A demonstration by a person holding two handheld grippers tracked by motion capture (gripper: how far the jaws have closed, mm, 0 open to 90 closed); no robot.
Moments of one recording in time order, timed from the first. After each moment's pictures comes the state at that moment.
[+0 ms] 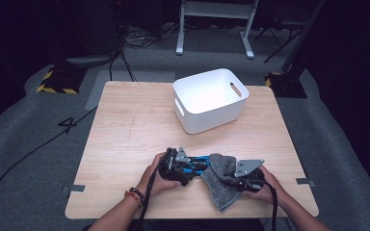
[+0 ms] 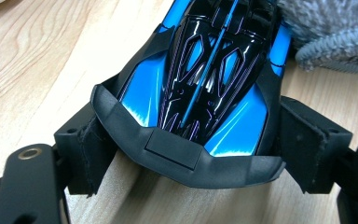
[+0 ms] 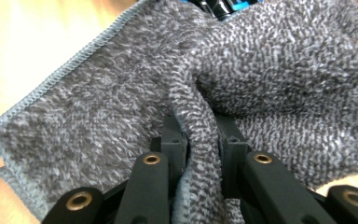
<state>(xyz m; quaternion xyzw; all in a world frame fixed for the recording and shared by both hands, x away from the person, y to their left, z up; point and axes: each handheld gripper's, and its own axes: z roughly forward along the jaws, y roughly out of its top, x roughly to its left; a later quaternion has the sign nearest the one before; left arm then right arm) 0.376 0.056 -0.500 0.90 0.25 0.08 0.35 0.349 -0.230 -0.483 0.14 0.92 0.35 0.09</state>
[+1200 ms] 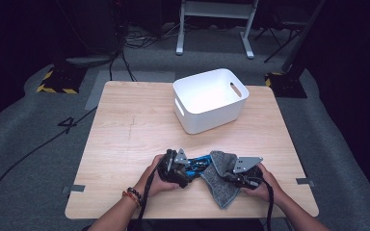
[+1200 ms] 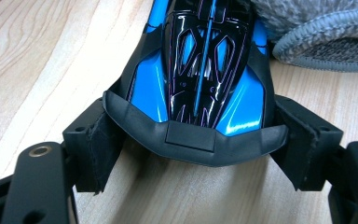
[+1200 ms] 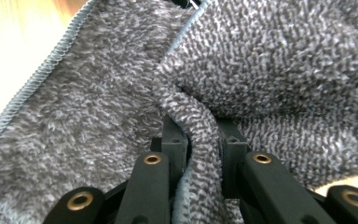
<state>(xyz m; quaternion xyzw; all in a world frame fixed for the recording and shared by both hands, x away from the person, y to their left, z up) 0.372 0.060 -0.499 0.91 0.23 0.06 0.35 0.360 -0.231 -0.491 0.16 0.92 0.35 0.11</state>
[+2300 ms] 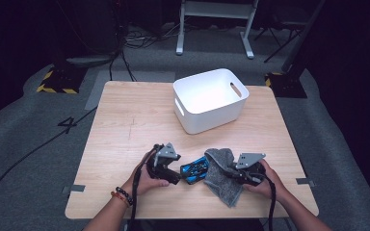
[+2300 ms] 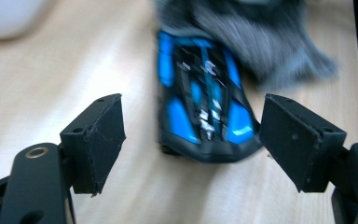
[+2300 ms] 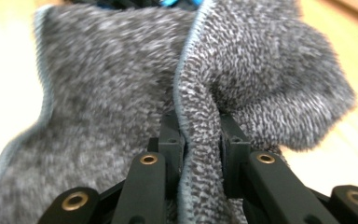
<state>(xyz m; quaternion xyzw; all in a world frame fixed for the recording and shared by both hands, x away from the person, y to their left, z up) 0.372 0.097 -0.469 0.86 0.25 0.04 0.44 0.365 -0.237 -0.483 0.17 0.92 0.34 0.12</state>
